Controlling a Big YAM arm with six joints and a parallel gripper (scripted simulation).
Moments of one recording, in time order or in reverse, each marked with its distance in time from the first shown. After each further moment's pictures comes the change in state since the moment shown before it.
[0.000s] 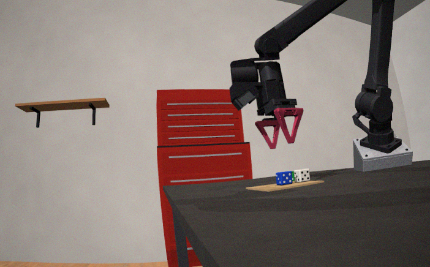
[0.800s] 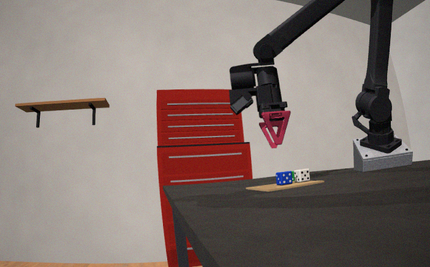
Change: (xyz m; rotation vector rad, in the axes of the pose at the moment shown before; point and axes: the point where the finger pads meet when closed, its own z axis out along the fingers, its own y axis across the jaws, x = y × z) arm 0.006 -0.039 -0.004 0.010 -0.018 0.325
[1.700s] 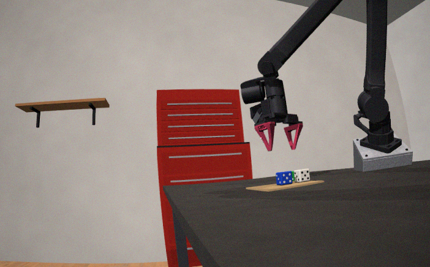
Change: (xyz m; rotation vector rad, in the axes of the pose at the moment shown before) arm 0.028 -0.088 0.006 0.001 0.005 0.945
